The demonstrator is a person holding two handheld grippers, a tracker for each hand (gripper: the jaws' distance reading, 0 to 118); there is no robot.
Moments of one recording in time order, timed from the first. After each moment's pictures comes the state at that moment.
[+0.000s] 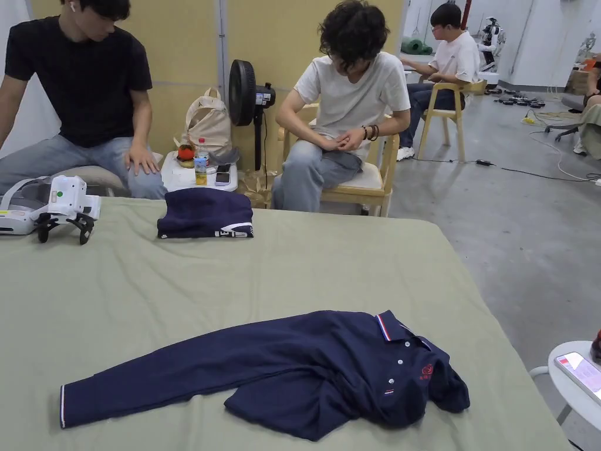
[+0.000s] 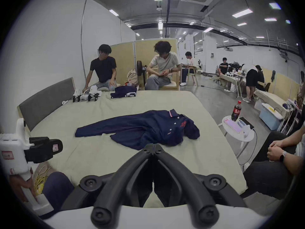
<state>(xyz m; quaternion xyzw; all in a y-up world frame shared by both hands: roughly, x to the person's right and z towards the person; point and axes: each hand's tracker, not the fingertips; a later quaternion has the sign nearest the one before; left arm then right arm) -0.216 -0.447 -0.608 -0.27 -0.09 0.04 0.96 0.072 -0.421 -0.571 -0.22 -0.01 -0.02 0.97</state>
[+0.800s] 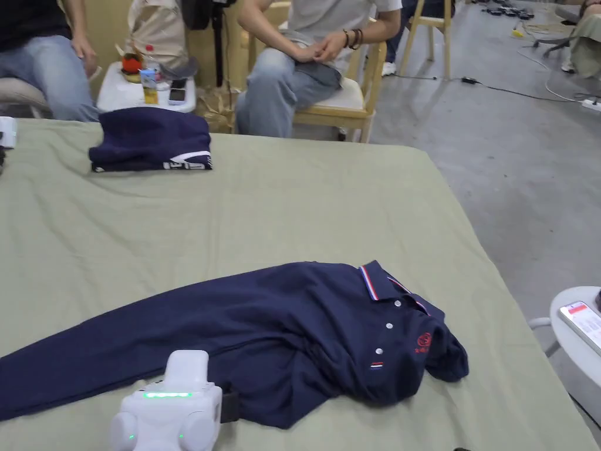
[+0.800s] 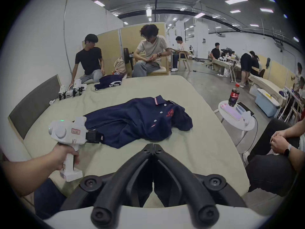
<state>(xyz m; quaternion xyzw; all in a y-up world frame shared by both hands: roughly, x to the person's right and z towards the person) -0.140 -0.615 -0.895 -0.46 -0.06 -0.02 0.89 0.131 -0.460 -0.648 -0.29 -0.05 -0.05 0.95</state>
